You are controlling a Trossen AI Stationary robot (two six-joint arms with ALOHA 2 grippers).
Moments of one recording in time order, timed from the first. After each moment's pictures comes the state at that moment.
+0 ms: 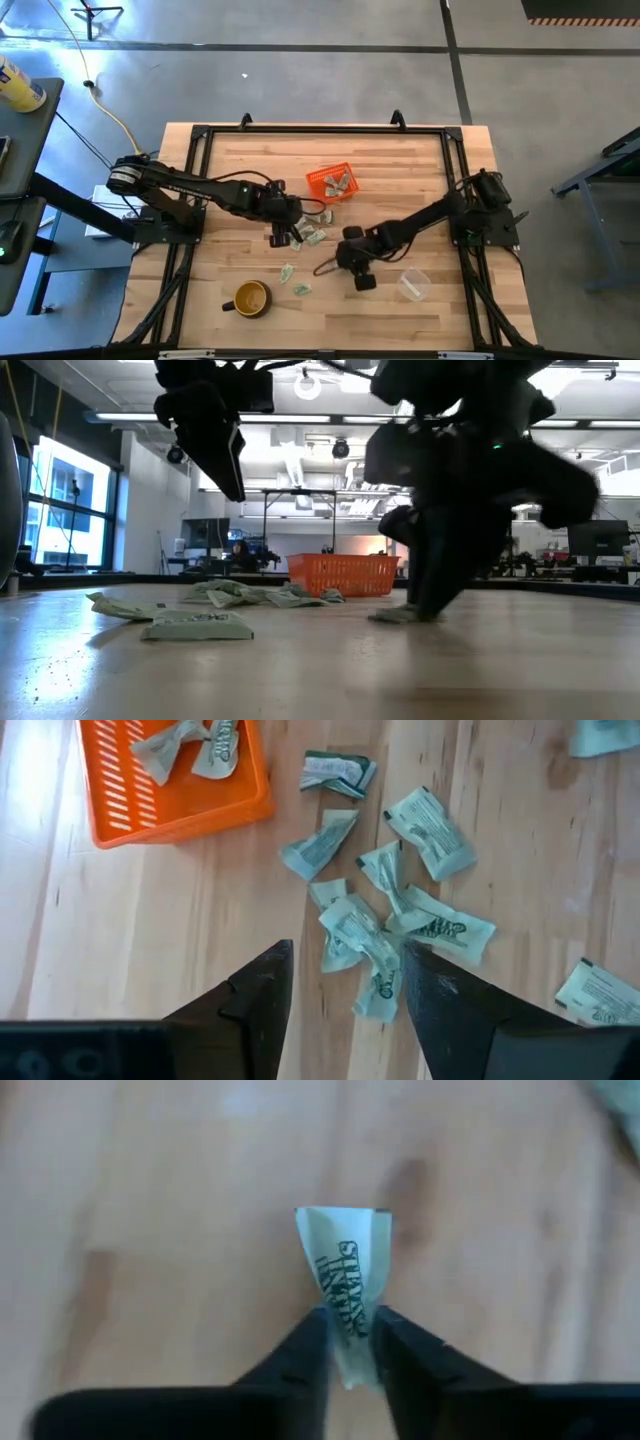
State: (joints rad) left arm -0.13 1.51 1.13 -0.77 -0.28 -0.16; right arm 0.27 1.89 1.05 -0.32 0.01 0.12
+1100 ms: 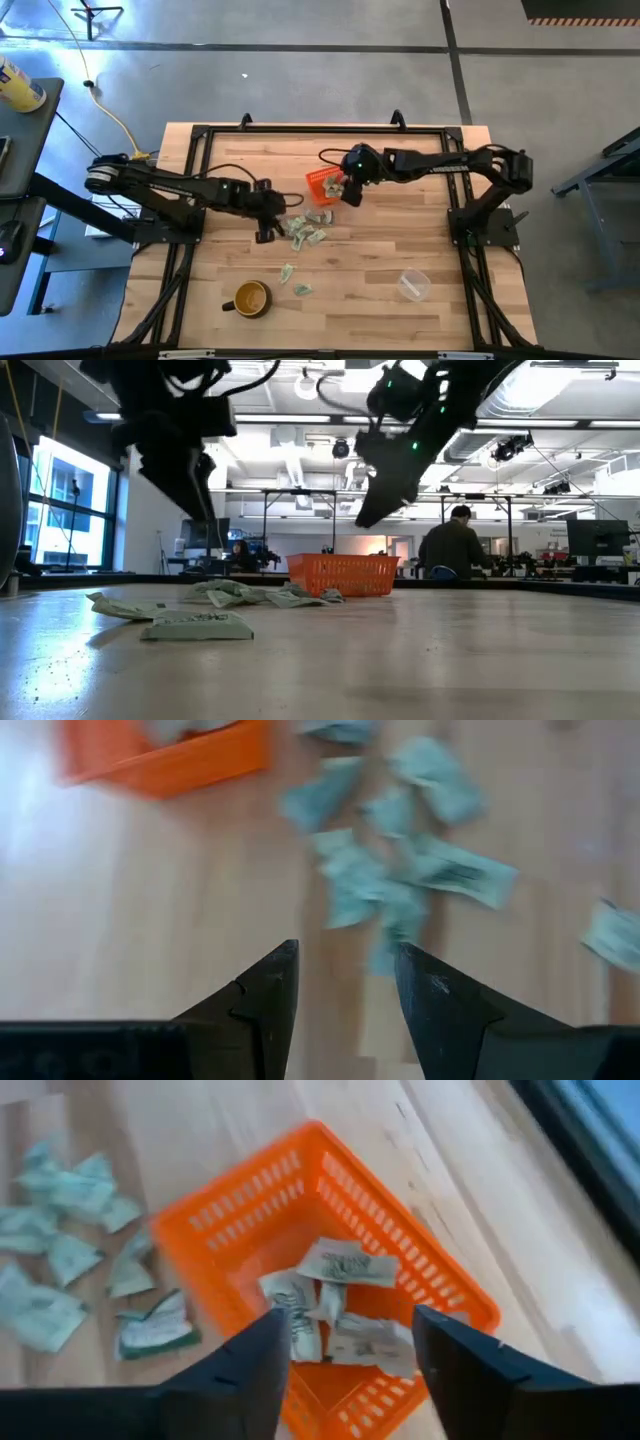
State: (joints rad) left arm -0.06 1.30 0.81 -0.54 -0.17 -0.06; right arm -0.25 1.61 1.05 -0.28 0.08 0.04
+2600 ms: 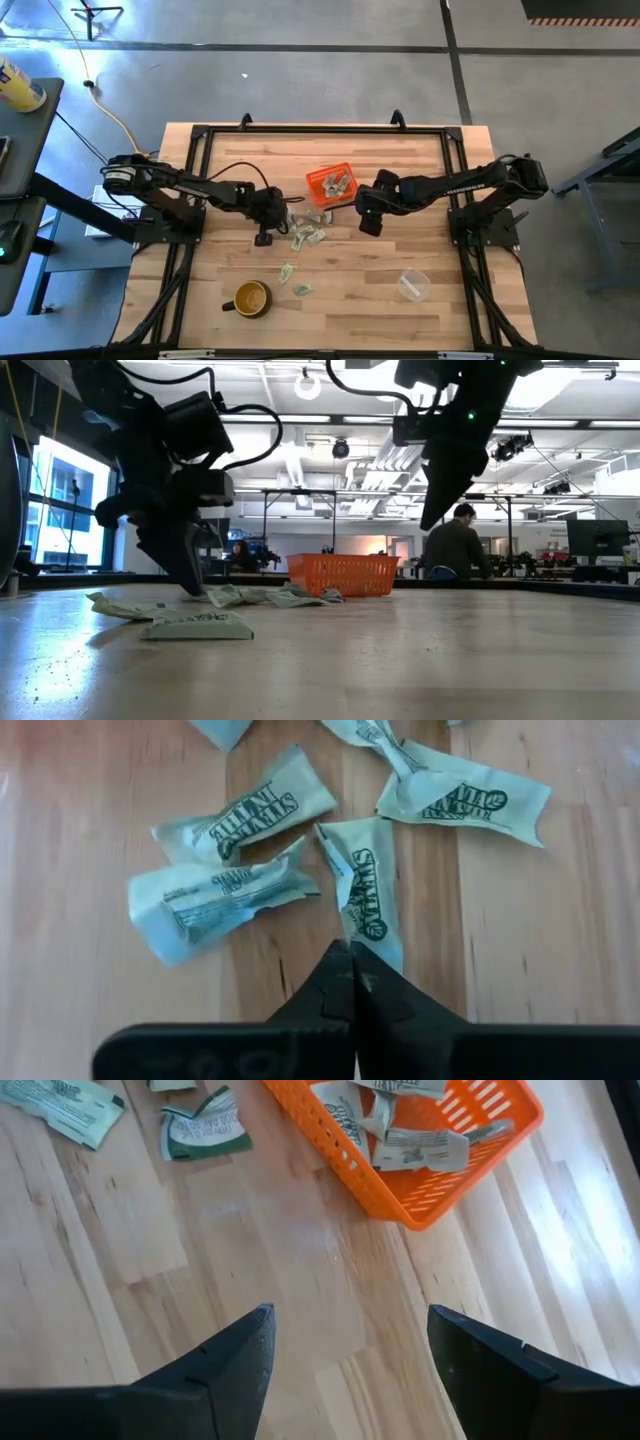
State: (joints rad) left arm 0.07 1.46 0.60 -0.18 0.11 0.06; right arm 0.03 1.54 1.05 -0.72 0.35 0.32
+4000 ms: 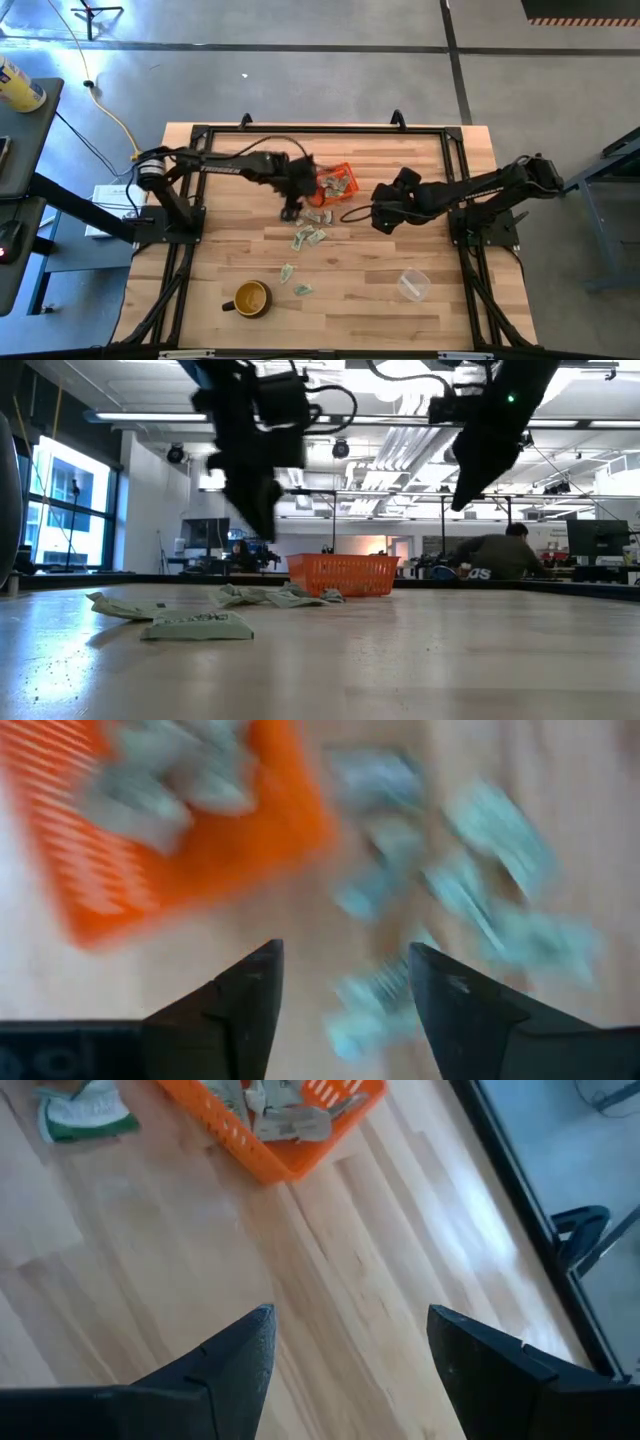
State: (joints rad) left arm 0.20 1.69 1.19 -0.70 0.06 0.29; right arm 0.14 1.42 1.00 -0.92 0.63 0.53
